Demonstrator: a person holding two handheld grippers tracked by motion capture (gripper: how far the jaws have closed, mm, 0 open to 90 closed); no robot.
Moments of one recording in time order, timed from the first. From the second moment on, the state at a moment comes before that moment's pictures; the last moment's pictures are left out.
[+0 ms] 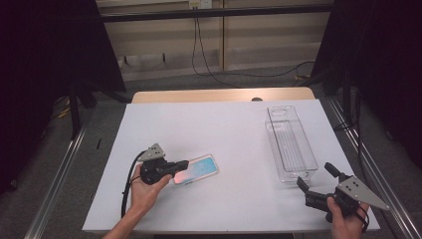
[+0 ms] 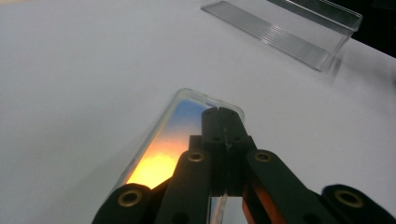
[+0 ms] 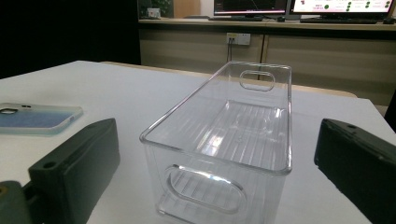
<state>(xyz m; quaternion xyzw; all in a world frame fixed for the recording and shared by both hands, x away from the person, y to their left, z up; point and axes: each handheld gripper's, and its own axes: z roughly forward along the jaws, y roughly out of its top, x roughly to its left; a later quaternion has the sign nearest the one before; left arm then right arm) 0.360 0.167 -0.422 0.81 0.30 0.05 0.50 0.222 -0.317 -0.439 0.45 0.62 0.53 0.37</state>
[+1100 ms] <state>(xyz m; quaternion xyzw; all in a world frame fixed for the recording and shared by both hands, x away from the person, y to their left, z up) 0.339 0.150 -0.435 0.90 0.26 0.01 0.36 0.219 -0.318 -0.438 0.45 0.62 0.53 0.37</state>
